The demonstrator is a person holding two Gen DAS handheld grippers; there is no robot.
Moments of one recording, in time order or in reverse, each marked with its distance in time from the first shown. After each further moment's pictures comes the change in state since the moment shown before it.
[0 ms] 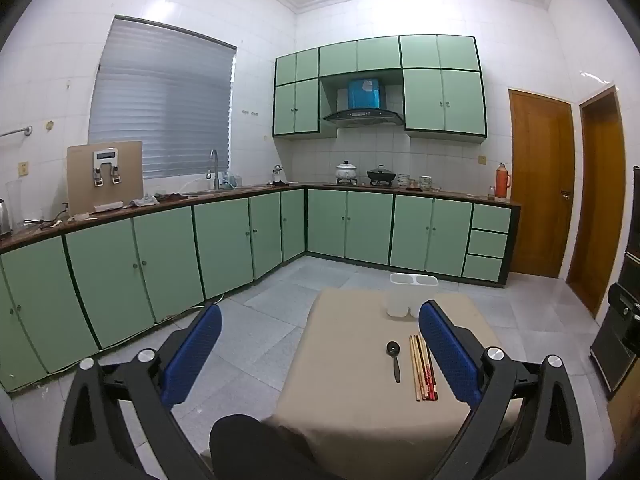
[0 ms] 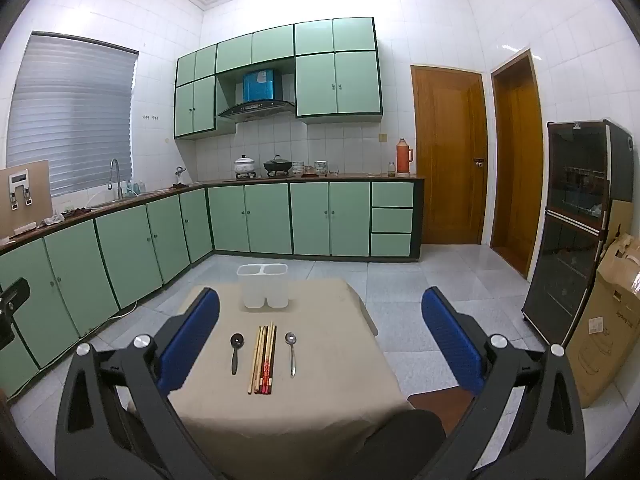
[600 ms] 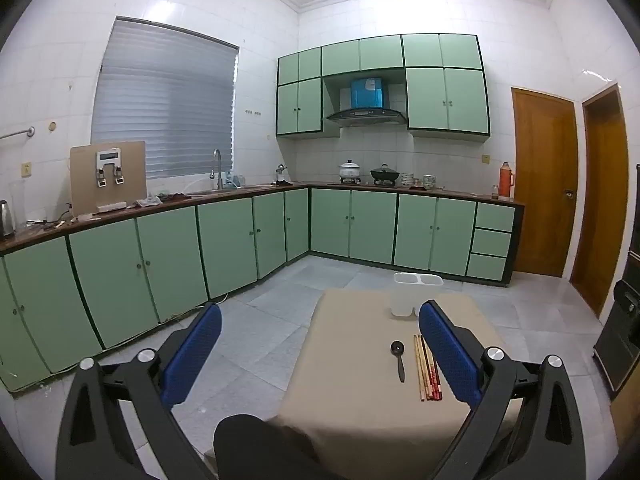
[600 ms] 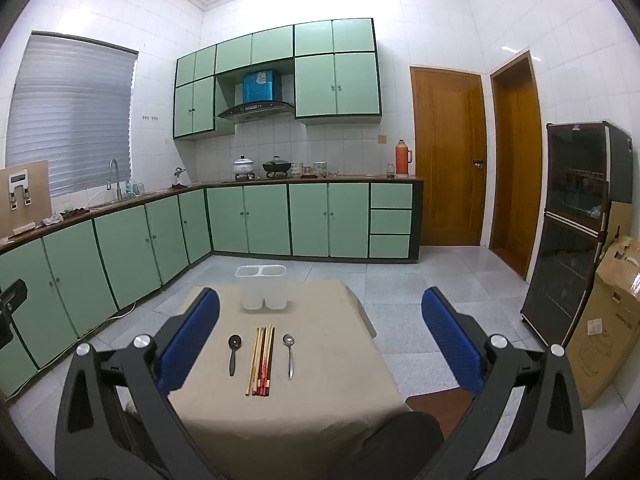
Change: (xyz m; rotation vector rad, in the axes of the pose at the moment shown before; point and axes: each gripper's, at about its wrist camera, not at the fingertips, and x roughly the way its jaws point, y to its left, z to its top) left arm 0.002 0.002 0.000 -0.002 0.011 0.014; right arm 0.002 -0.002 -0.002 -0.003 0.001 -0.001
